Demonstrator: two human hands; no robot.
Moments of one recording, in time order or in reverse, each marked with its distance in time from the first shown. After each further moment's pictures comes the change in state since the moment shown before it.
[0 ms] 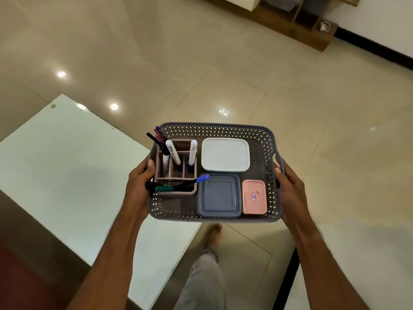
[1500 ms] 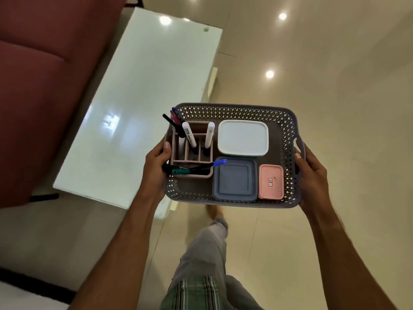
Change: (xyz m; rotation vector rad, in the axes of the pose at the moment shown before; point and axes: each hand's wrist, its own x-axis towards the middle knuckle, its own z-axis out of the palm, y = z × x) left_hand 0.177 -0.005 0.162 -0.575 1.035 0.355; right_hand 0.466 -0.121 0.247 -0.539 -1.103 0.089
